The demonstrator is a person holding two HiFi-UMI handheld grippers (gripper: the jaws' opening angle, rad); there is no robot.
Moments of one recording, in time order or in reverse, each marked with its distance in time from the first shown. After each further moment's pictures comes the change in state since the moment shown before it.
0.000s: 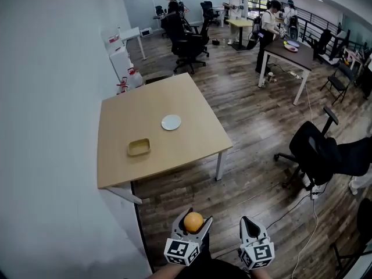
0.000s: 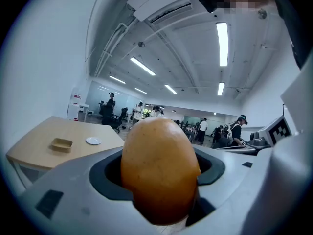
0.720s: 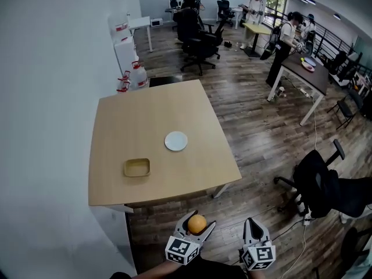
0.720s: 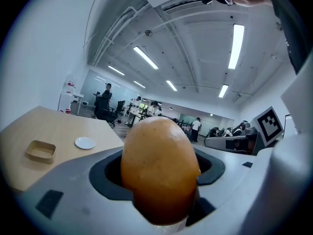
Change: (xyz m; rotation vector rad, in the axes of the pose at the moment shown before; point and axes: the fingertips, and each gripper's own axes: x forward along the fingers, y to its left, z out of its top) left arm 0.142 0.114 0.030 -0.057 0.052 -0.075; right arm 0.181 -0.053 0.070 -0.016 0.053 -0.056
